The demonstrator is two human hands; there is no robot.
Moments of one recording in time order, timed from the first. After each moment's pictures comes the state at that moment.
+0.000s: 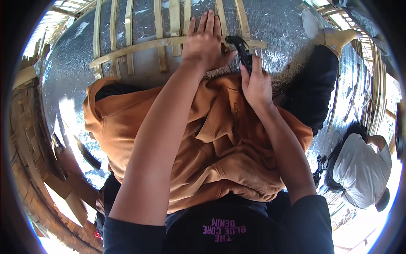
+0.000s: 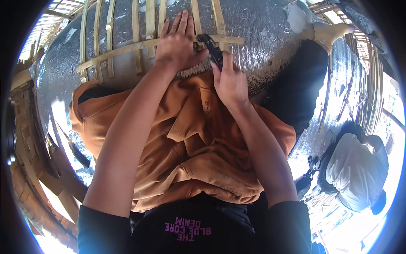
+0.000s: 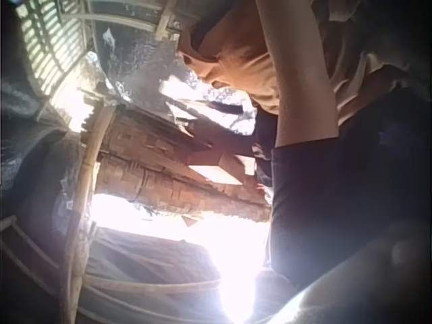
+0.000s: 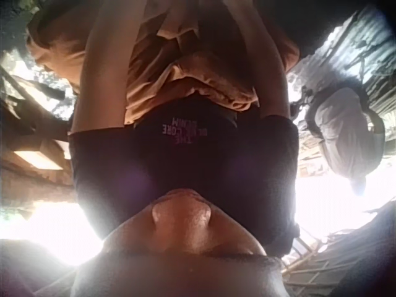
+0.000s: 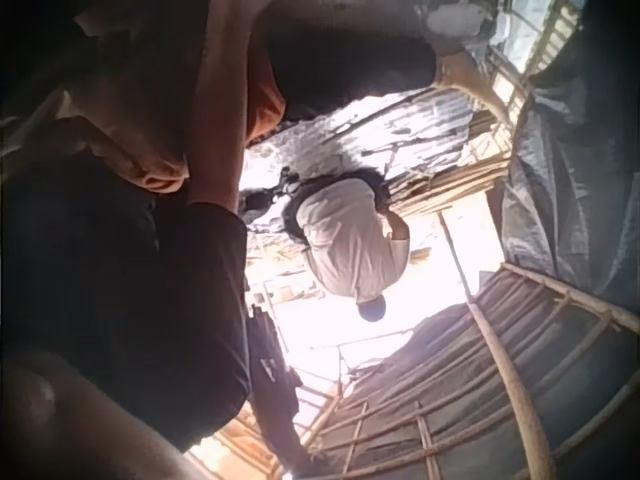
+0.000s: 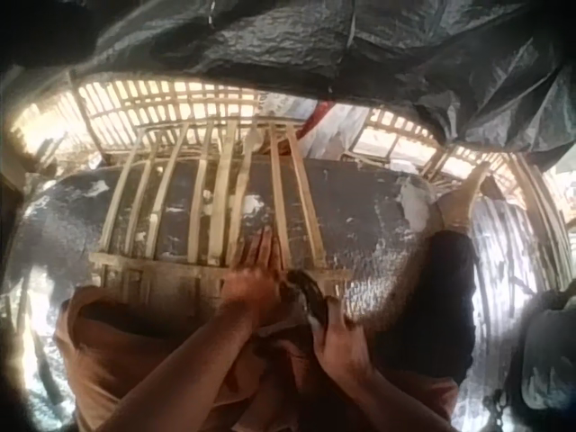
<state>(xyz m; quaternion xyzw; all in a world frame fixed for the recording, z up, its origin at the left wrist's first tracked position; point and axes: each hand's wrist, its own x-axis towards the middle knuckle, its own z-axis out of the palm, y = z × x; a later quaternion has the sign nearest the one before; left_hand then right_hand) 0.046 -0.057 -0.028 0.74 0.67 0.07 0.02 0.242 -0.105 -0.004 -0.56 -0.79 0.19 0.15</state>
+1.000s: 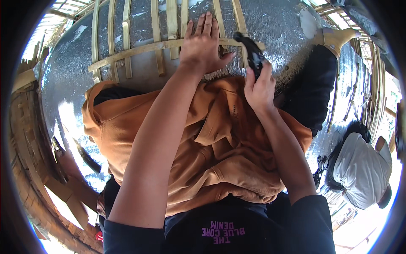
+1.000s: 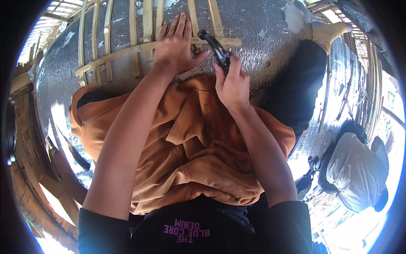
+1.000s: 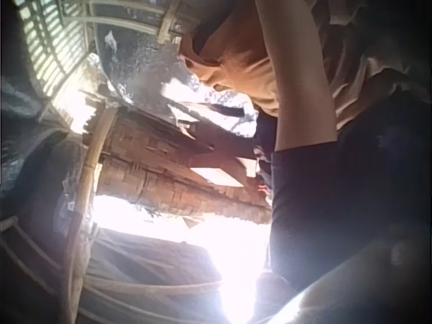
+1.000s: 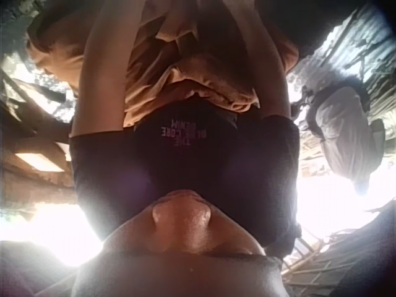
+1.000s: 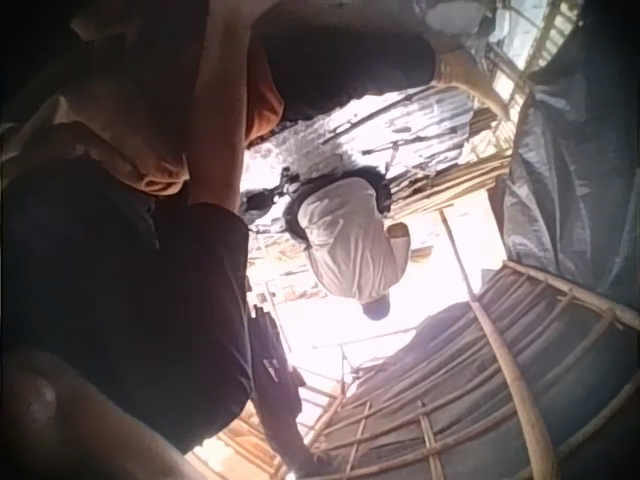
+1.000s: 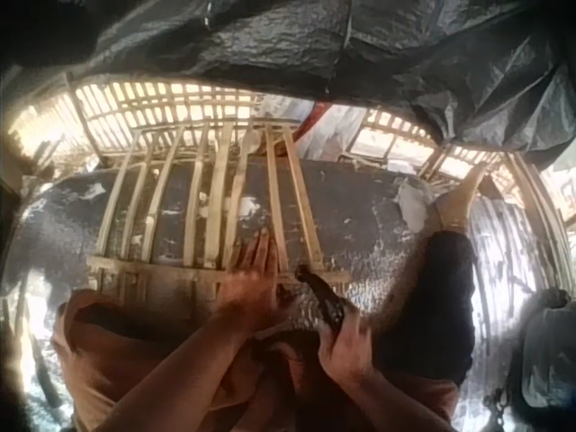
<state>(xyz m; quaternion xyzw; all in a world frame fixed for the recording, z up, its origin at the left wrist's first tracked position) 0.044 -0.056 -0.028 0.74 0.67 0.08 0.01 0.241 -0.101 0.000 -0.56 -0.77 0.18 0.25</state>
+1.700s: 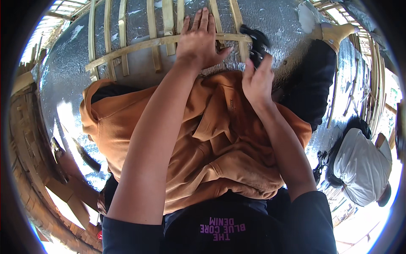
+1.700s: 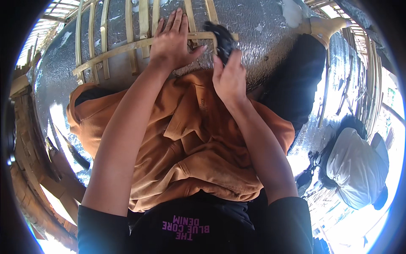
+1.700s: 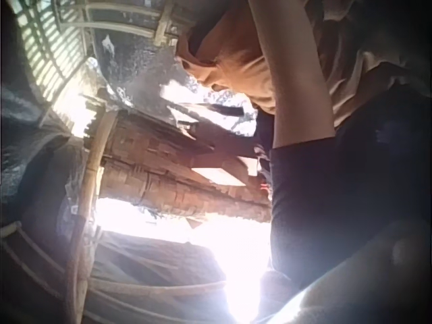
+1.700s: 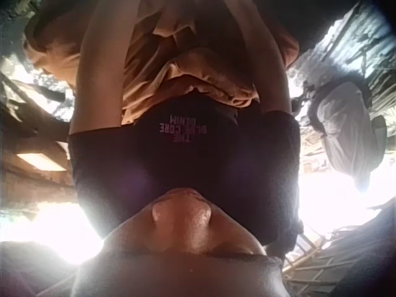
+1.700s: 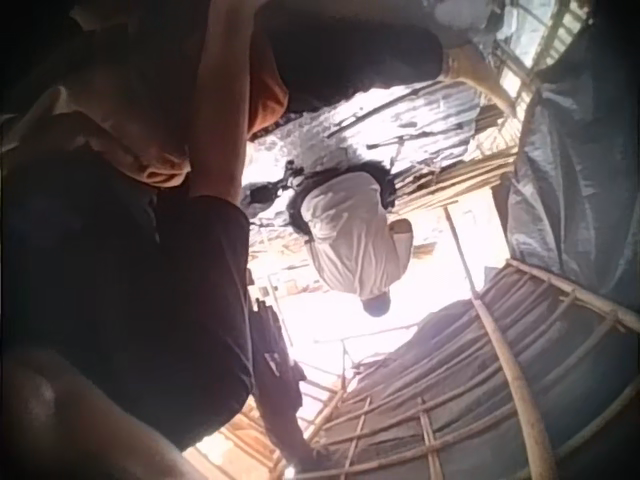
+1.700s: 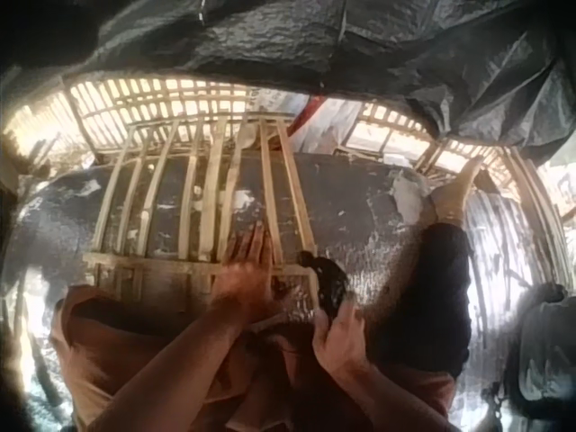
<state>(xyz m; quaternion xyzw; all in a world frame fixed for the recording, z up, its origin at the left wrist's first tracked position) 0.047 -0.058 -0.031 0.75 0.66 0.09 0.02 0.245 -0.103 -0.006 -0.59 -0.74 0.16 0.28</state>
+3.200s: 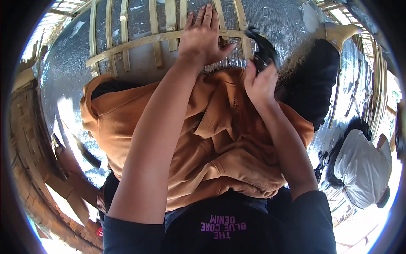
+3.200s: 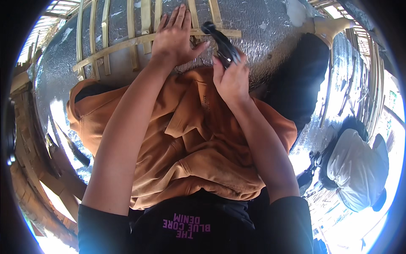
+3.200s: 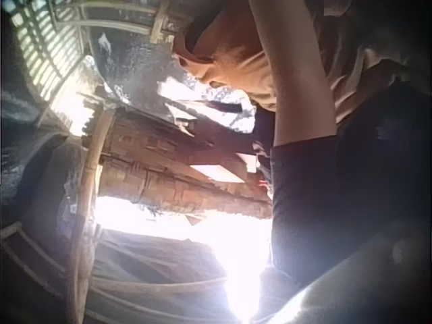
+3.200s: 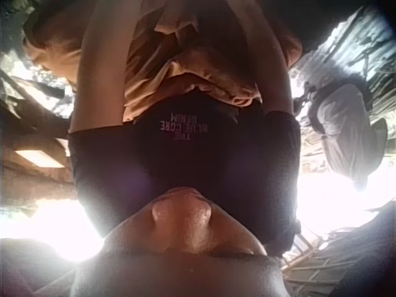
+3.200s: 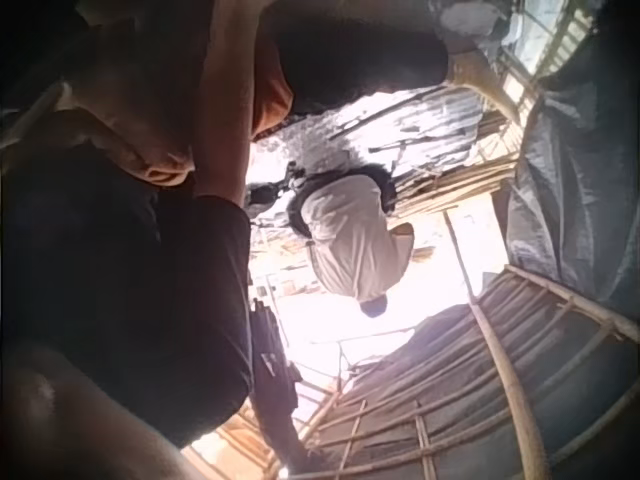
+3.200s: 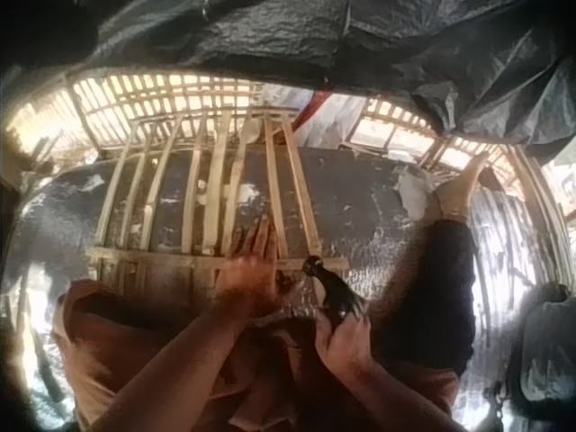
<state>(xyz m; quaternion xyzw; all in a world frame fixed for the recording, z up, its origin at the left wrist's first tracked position) 0.053 -0.062 -0.028 0.75 0.66 0.07 0.03 0.254 -0.113 -0.017 -0.53 -0.77 0.17 0.30</state>
